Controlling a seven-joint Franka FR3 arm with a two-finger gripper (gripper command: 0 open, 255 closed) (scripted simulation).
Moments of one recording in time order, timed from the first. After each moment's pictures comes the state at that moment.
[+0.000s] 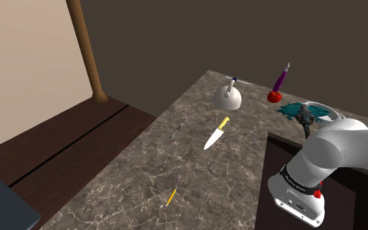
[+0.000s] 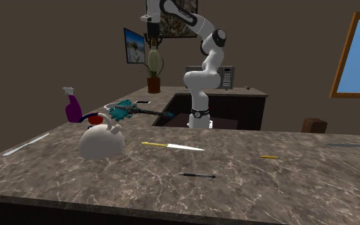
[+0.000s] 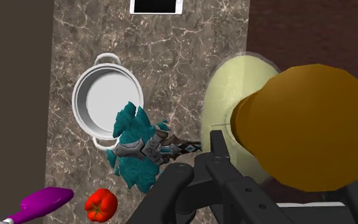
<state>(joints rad) -0.27 -0.93 -0.60 -1.93 -0.88 1.18 -1.44</state>
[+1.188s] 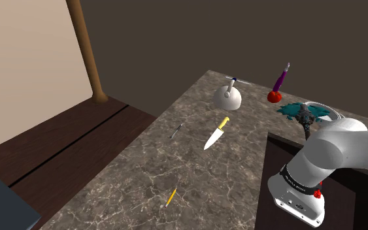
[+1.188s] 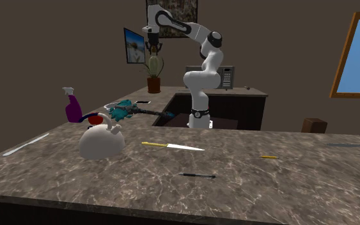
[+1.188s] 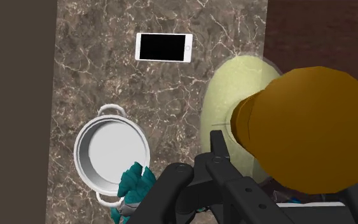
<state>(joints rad) -0.24 -0.97 -0.87 -1.82 -1.07 1.30 -1.67</state>
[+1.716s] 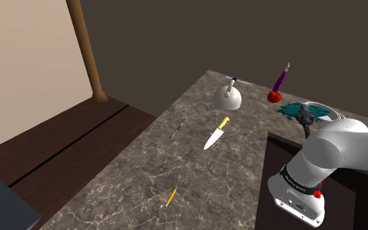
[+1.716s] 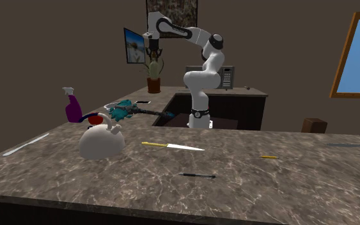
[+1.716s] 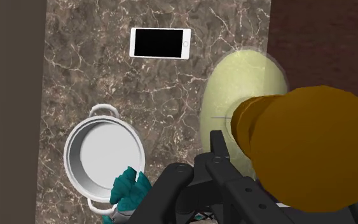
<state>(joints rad) -0.27 -1.03 -0.90 -1.95 -1.10 1.36 -1.63</state>
